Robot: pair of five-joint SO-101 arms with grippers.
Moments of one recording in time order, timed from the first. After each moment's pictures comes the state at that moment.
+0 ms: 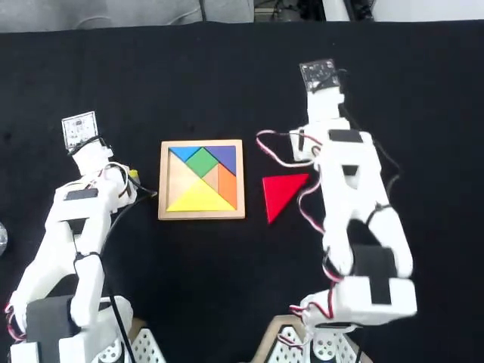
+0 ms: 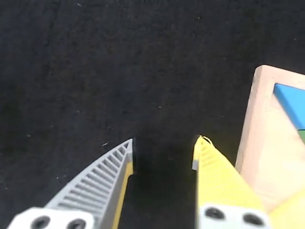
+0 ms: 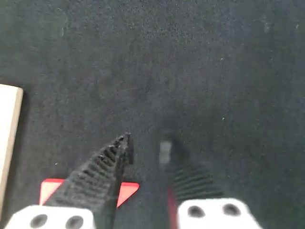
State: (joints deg) left arm -12.9 -16.7 58.5 23.3 6.7; right arm 2.5 2.9 25.0 40.0 14.0
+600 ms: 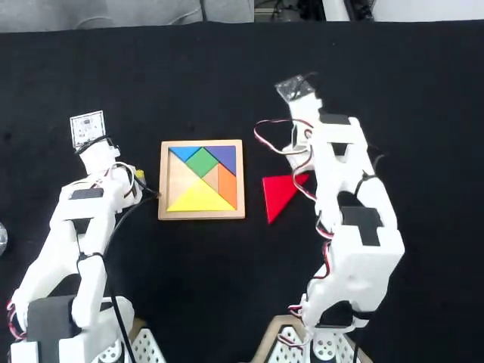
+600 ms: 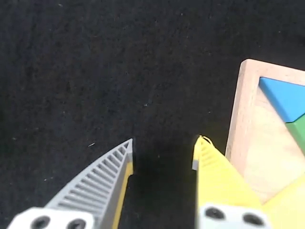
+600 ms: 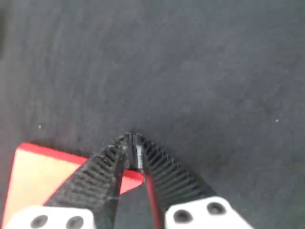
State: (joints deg) left arm -11.3 -16.7 58.5 23.3 6.7; right arm 2.0 20.9 10.8 53.9 27.9
